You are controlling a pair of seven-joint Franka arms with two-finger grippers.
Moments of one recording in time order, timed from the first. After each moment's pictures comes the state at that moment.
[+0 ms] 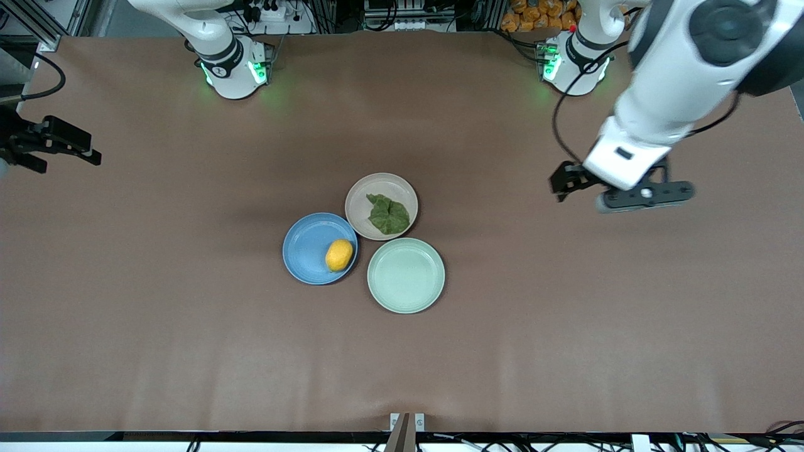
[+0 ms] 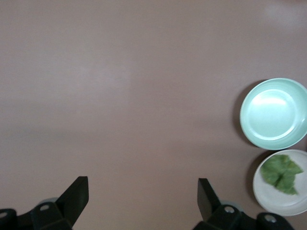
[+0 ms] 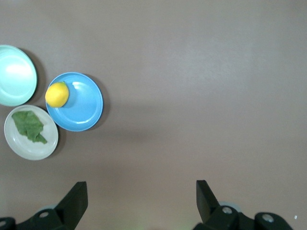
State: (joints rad) left arm -0.10 0.11 -0.26 -1.57 0.06 1.70 -0.44; right arm 0.10 0.05 -0.10 -1.43 0.04 1.43 -0.05
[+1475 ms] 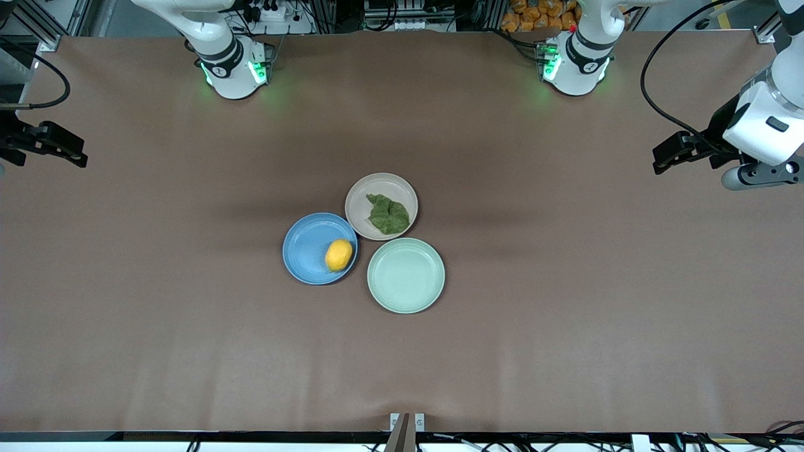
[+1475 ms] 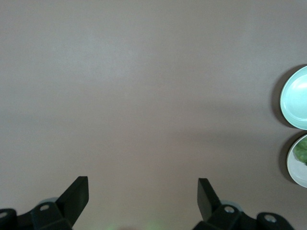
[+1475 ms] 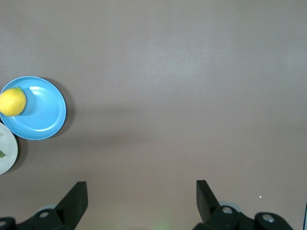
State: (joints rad) left arm -0.08 0.04 -0.07 -1.52 0.02 1.52 -0.24; right arm -0.04 0.04 0.03 -1.46 -0.08 1.45 -0.01
